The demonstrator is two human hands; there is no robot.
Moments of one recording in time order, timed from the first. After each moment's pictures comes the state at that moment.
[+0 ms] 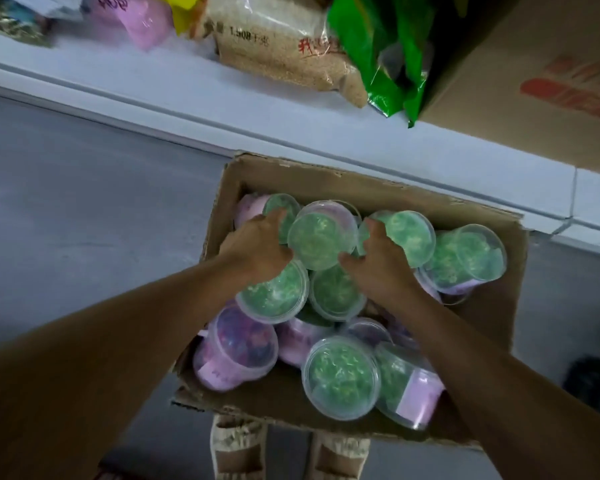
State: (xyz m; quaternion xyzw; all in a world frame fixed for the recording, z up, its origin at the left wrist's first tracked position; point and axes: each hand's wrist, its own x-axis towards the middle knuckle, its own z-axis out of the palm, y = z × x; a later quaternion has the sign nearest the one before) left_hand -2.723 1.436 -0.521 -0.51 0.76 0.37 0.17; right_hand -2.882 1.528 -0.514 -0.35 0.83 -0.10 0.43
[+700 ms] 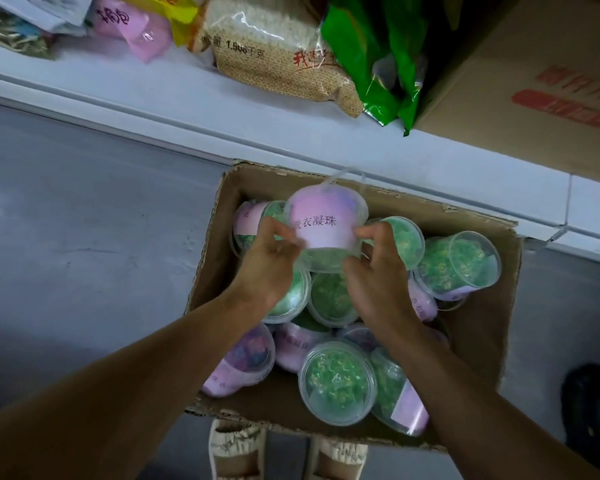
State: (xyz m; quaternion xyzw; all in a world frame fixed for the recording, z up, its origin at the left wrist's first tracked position) left_hand -2.742 1.472 -0.493 -0.59 0.44 0.66 -0.14; right_hand -2.863 1.541 -0.494 -0.31 0.80 -0.33 0.38
